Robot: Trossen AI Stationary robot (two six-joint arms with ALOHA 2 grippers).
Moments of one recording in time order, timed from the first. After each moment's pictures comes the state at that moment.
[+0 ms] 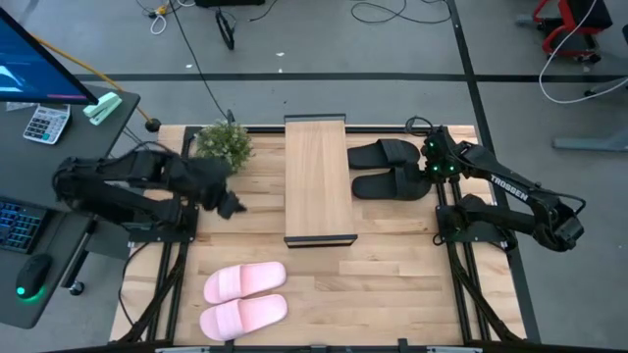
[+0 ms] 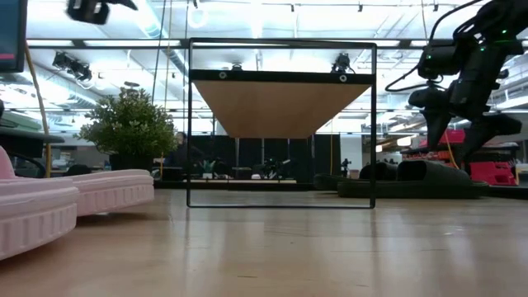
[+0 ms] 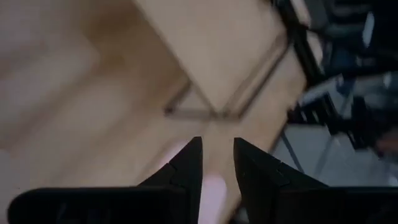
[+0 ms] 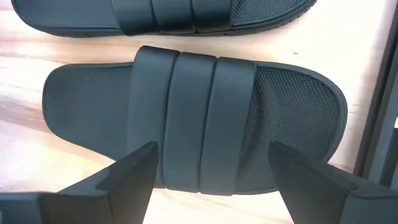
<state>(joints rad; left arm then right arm) -0.10 0.95 1.15 -0.97 0.02 -1.09 -0.93 0.88 0.57 -0.86 -0.16 0.59</state>
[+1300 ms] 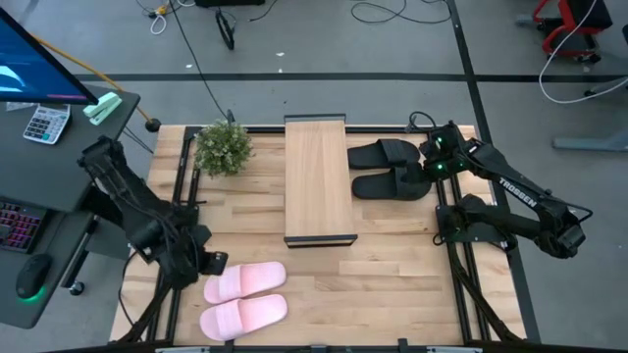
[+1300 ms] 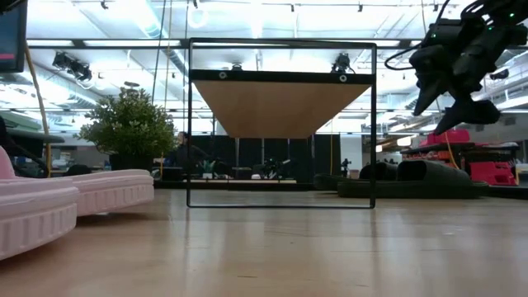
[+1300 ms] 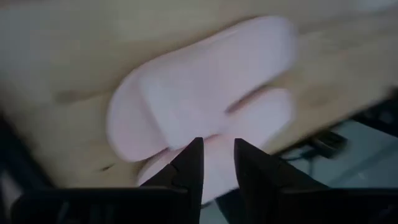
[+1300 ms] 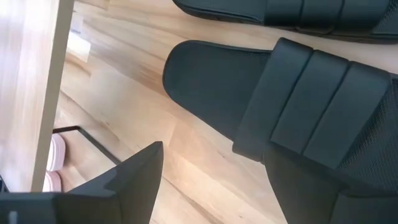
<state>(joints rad) -0.89 1.10 0.94 -0.99 -0.22 -2.23 -0.93 0.81 0.64 -0.87 -0.47 0.47</state>
